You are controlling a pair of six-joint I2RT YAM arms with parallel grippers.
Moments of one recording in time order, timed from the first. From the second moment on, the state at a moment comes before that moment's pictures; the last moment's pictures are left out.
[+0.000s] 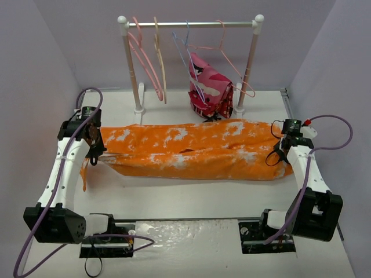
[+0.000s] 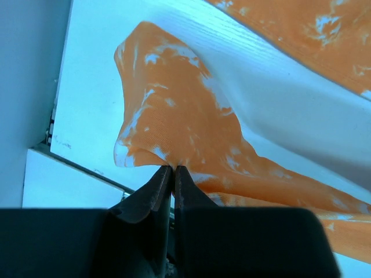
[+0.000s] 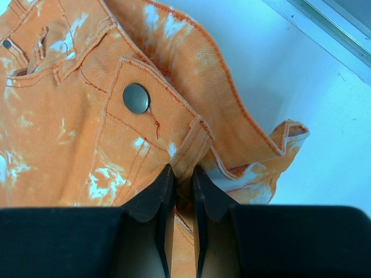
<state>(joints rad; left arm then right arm) -0.03 1.26 1.33 -1.23 -0.33 -0.33 -0.21 1.26 0.88 -0.61 0.33 0.67</state>
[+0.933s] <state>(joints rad) -0.02 2.16 1.94 -1.09 -0.22 -0.22 -0.19 1.58 1.09 -0.60 0.35 0.68</state>
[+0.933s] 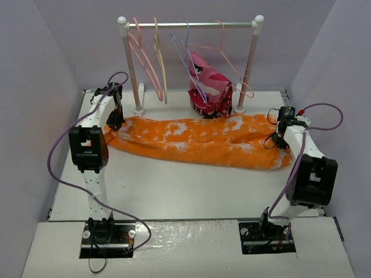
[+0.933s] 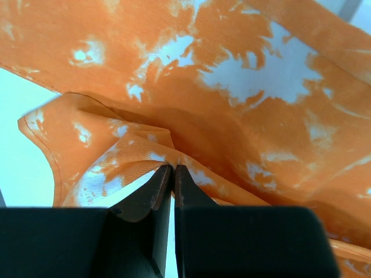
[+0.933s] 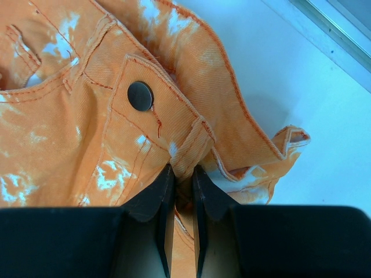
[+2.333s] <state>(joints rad) -0.03 2.05 1.76 -1.20 -0.16 -0.23 -0.17 1.71 1.19 -0.63 0.44 0.64</state>
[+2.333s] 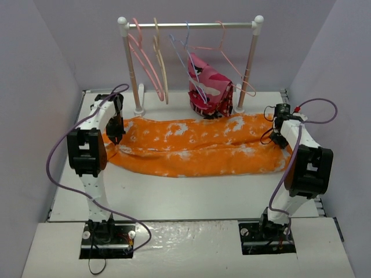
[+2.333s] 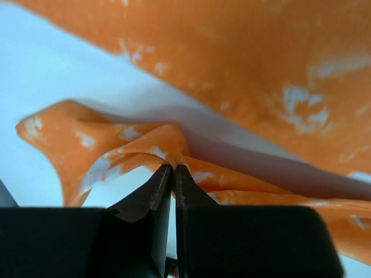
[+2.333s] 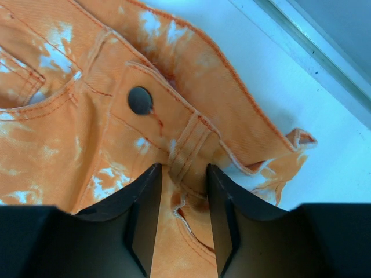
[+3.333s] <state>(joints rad) 0.17 1.25 0.96 -0.74 -0.16 -0.34 0.55 1.24 0.76 -0.35 0.02 0.38</state>
